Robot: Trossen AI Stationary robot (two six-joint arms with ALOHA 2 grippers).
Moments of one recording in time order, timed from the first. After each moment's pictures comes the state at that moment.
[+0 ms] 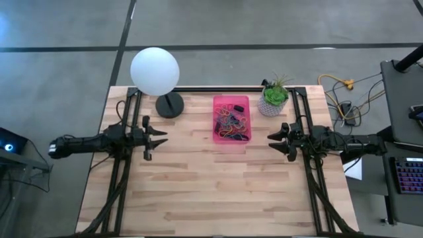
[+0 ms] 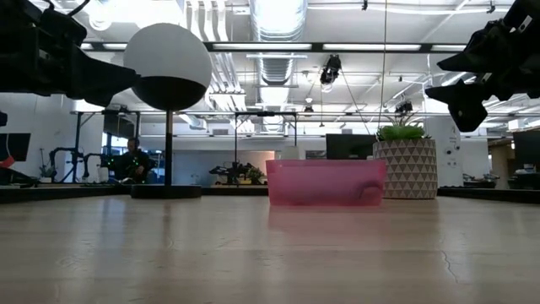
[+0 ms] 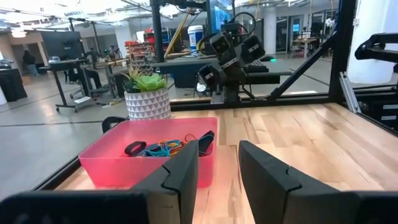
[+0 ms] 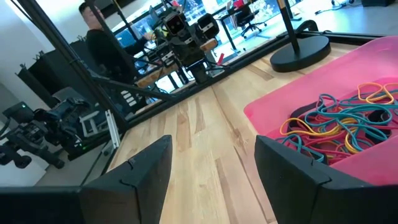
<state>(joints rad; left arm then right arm) 0.05 0.07 0.00 0.04 -0.05 0.09 0.01 0.03 0.04 -0.08 0.03 0.54</state>
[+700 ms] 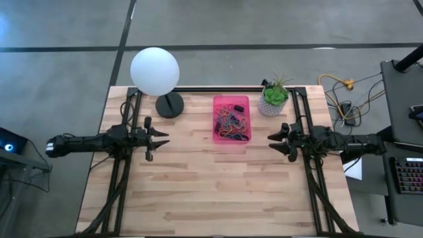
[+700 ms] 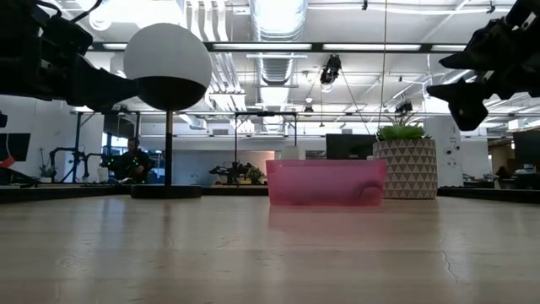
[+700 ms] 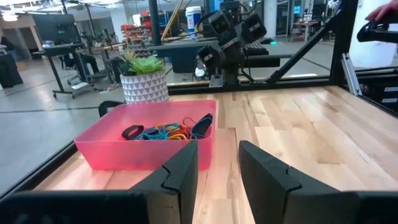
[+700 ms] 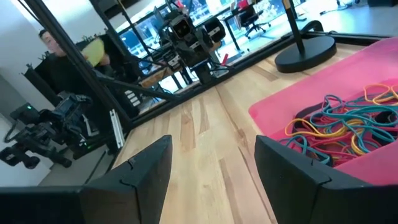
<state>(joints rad) 0.05 0.14 0.00 0.04 -0.05 0.09 0.02 0.02 0.04 -0.08 0.03 0.54</state>
